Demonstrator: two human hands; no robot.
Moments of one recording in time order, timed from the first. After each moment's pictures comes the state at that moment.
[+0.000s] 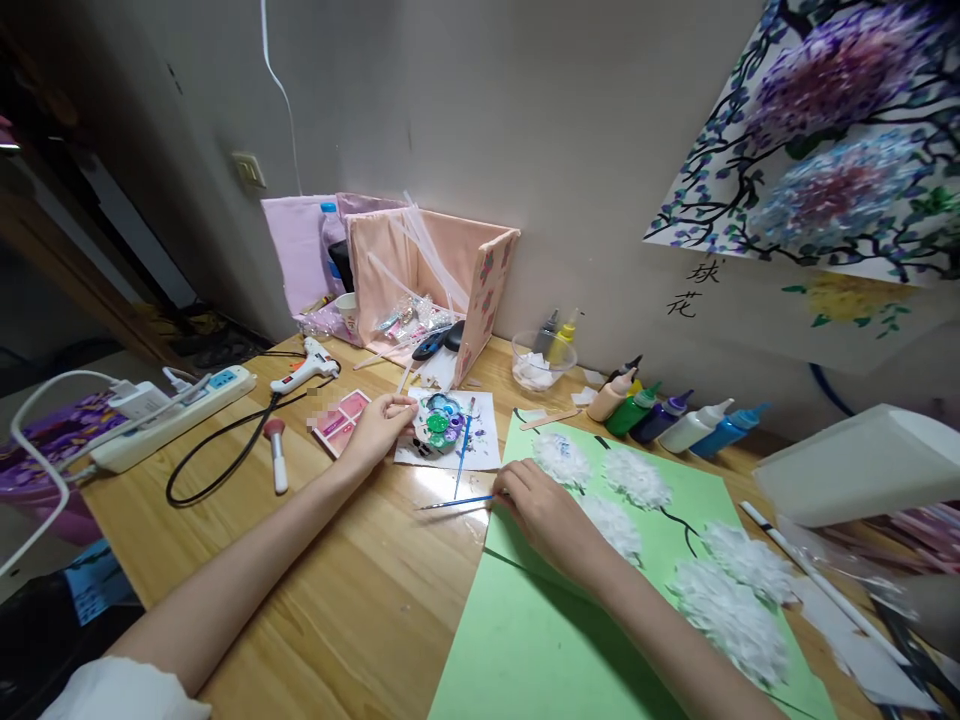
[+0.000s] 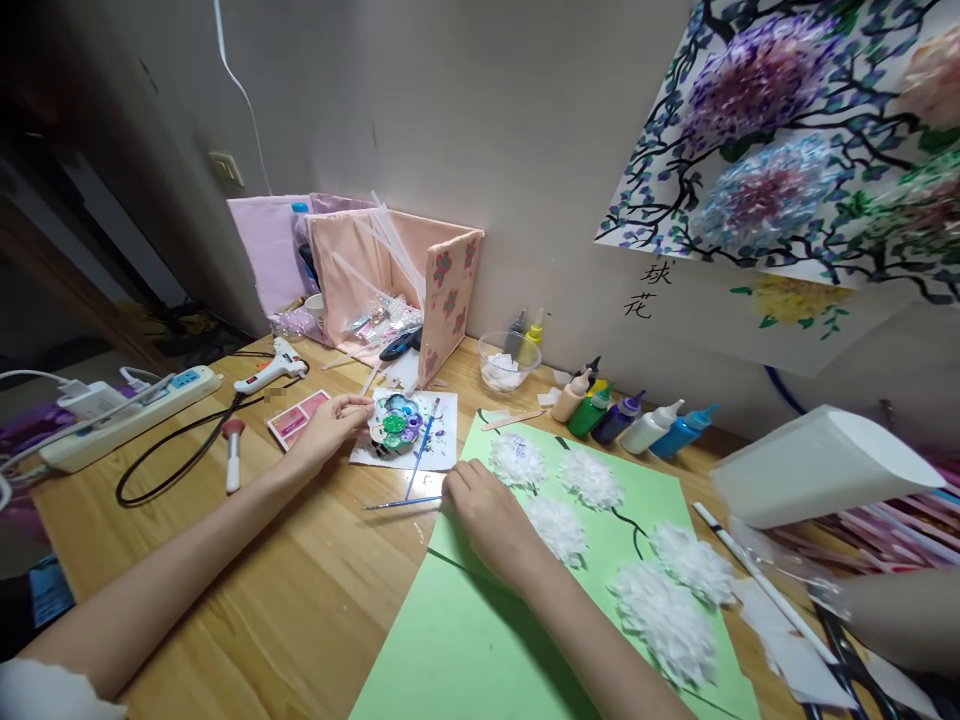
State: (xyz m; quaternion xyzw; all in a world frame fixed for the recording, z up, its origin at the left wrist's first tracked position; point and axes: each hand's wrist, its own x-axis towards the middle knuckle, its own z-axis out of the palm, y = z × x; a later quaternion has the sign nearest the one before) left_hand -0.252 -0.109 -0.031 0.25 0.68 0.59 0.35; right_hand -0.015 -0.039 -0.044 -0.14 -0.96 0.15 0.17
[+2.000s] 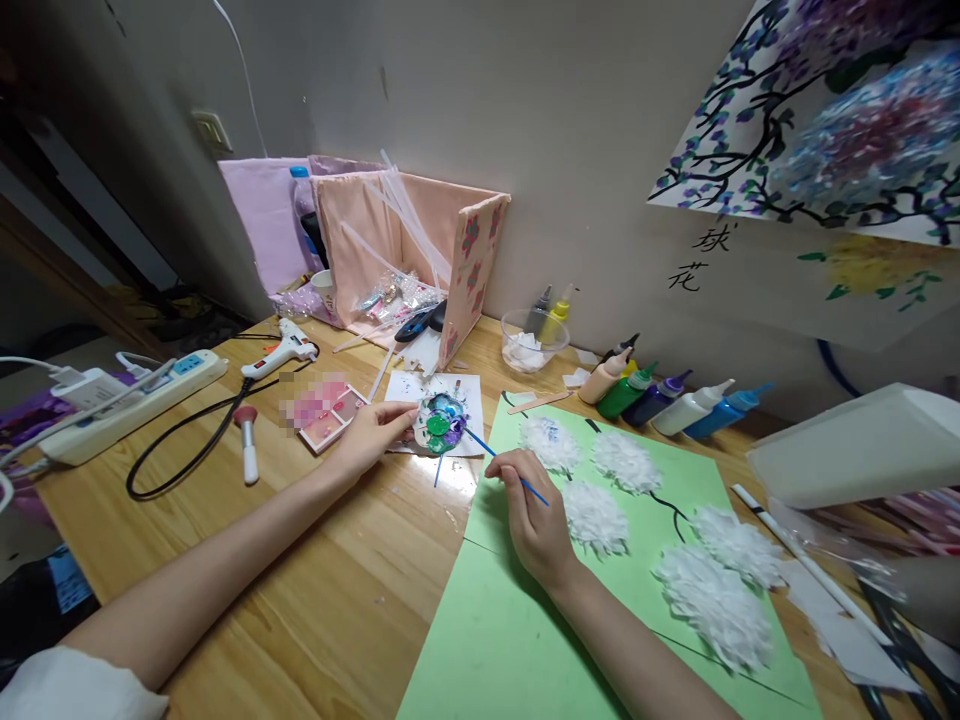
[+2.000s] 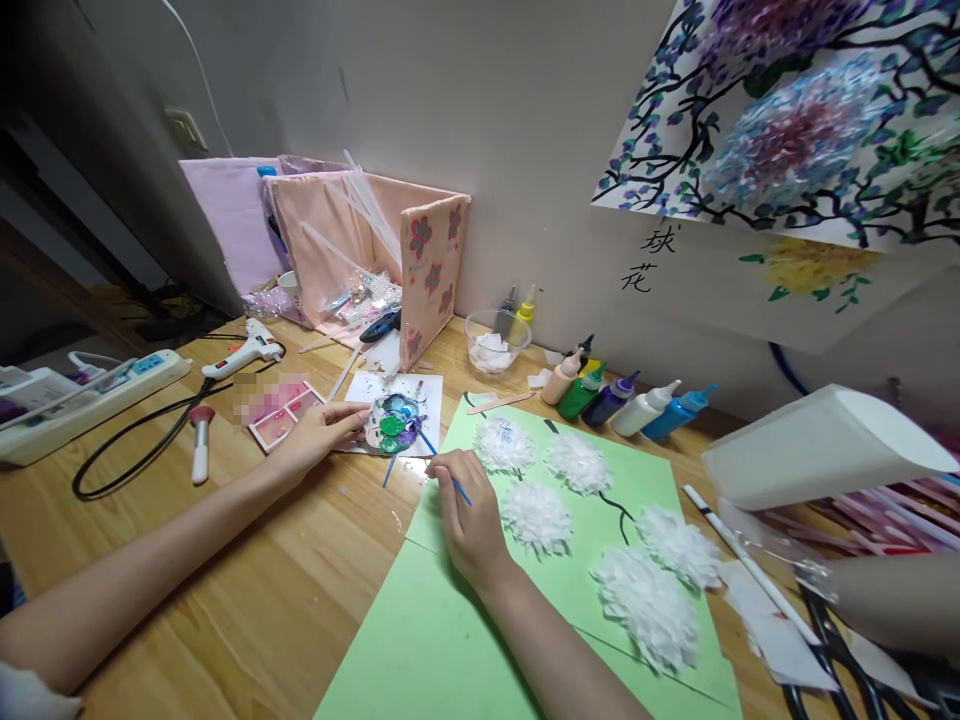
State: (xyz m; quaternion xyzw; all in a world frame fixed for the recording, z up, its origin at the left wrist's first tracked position) left_hand -0.232 -0.109 -0.048 0.28 0.67 0.55 0.41; right_hand -0.017 -0.053 -0.063 -0.21 -0.81 0.39 0.39
